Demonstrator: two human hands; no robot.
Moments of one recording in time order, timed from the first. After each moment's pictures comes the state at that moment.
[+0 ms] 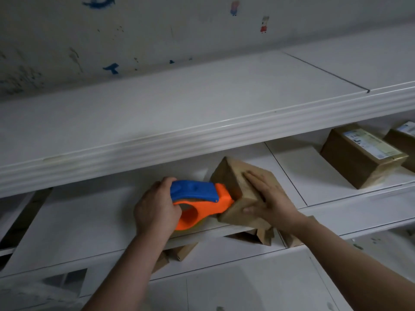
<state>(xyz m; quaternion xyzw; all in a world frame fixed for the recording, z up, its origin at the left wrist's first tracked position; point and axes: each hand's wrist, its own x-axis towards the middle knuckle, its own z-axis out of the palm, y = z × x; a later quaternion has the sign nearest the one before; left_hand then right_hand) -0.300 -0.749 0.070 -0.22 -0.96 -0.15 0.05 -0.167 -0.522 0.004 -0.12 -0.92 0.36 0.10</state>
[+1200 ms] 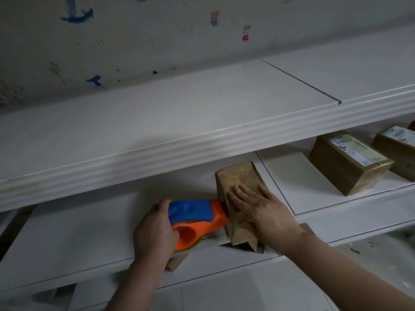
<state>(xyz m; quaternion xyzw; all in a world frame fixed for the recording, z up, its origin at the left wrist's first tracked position) -0.282 -0.723 0.039 -0.20 -0.97 -0.12 0.04 -0.150 -0.499 0.007 -0.04 -0.99 0.00 0.16</state>
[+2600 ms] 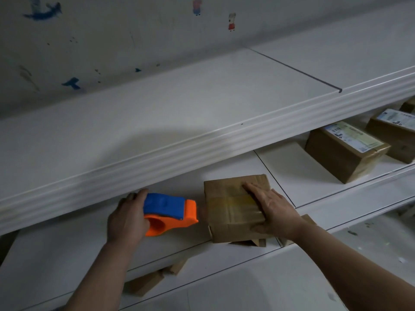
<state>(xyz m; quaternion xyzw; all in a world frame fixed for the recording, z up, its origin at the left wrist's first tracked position) -0.372 -0.738 0.039 -0.26 -0.96 -0.01 0.02 -0.152 -0.469 -0.034 -0.15 -0.96 0.22 0.04</state>
